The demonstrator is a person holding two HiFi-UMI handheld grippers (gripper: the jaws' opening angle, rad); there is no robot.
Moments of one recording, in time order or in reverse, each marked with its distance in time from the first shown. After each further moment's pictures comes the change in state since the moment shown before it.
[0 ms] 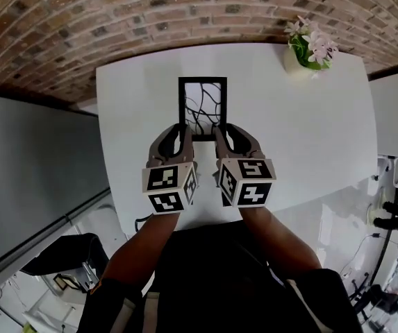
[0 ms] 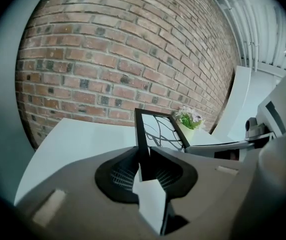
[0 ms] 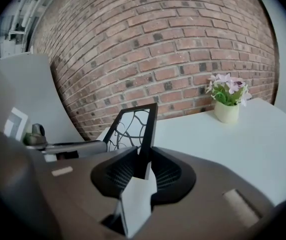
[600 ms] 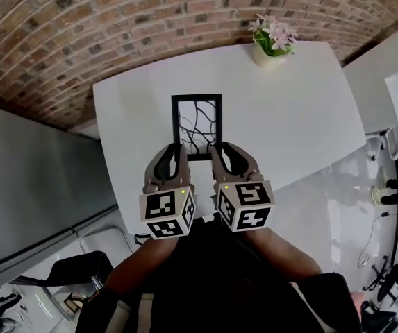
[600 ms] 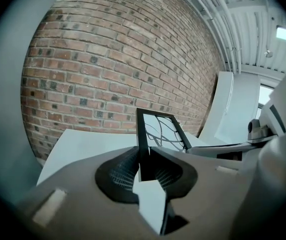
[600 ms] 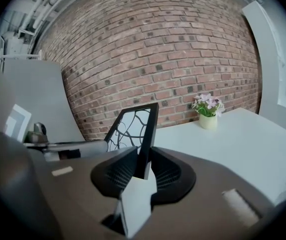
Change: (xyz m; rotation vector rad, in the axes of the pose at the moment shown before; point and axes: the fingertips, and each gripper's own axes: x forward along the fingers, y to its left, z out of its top) left arm -0.111 -0.045 0.003 0.071 -0.088 -0.080; right arm -0.122 0.043 -0.014 -0.002 -0.137 -0.065
